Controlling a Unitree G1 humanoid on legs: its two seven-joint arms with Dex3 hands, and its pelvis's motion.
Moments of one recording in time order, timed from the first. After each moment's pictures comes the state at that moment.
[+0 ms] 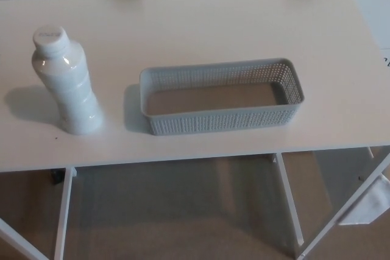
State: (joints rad) left_arm -0.24 0.41 0.40 0.19 -0.24 0.06 -0.08; right_arm 0.26 -0.47 -0.44 1.17 0.28 -0.27 0.49
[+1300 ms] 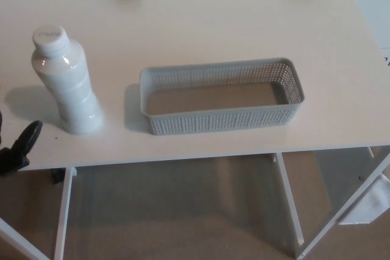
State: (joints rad) left_arm -0.13 0.41 0.30 0.34 -0.24 0.04 -0.23; right_arm 0.22 -0.47 -0.40 1.17 0.24 -0.30 0.44
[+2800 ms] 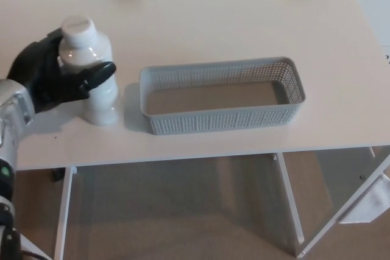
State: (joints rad) left_arm -0.69 0.42 0.11 0.82 -0.25 0.20 -0.47; right_arm 0.16 -0.47 -0.33 1.09 0.21 -0.32 0.40
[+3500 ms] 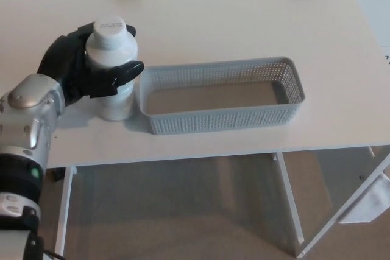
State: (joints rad) left_arm -0.68 0.34 0.04 0.75 -0.16 0.16 -0.30; right_arm 0.12 -0.48 -0.32 1.09 0.20 -0.32 0.37
